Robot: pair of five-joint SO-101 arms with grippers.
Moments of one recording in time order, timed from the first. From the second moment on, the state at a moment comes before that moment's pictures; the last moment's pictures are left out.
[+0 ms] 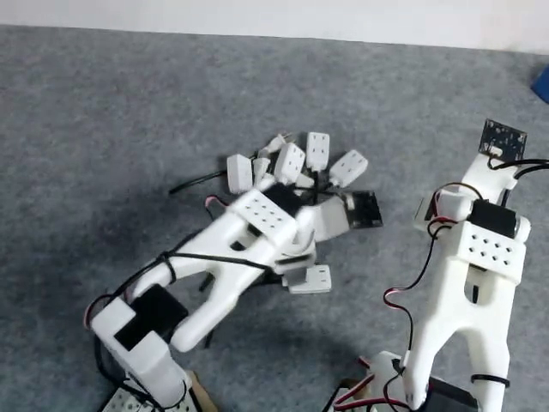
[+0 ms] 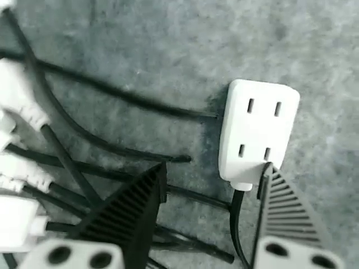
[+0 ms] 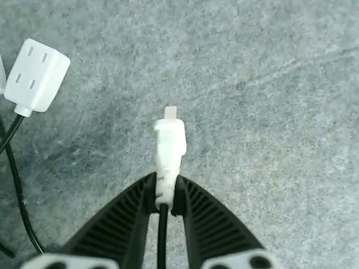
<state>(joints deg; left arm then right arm) 34.4 8.1 16.2 64.6 -36.8 14.1 -26.7 31.9 64.0 0.0</state>
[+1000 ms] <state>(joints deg) 16.8 -8.3 12.5 74.3 -17.0 0.1 -26.7 28.0 76.4 2.1</state>
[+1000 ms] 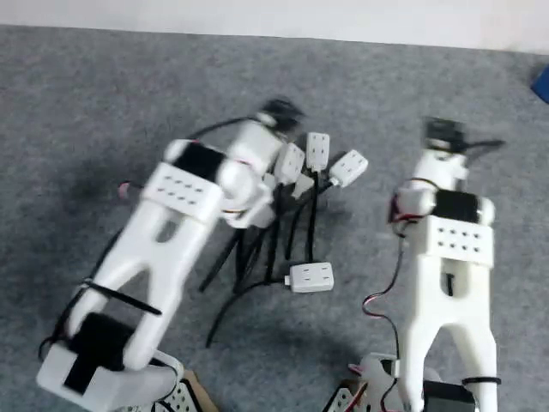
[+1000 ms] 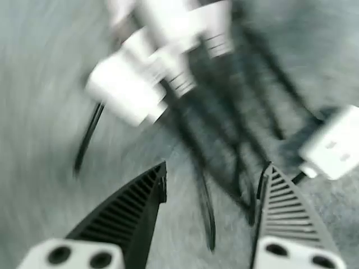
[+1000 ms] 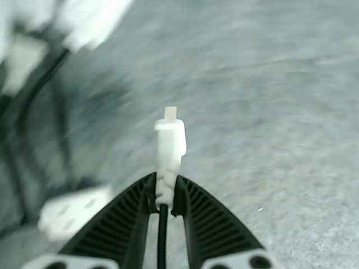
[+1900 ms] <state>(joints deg) -7.3 -9.0 46.9 46.0 -8.5 -32.3 -9.4 12.5 99.7 5.3</state>
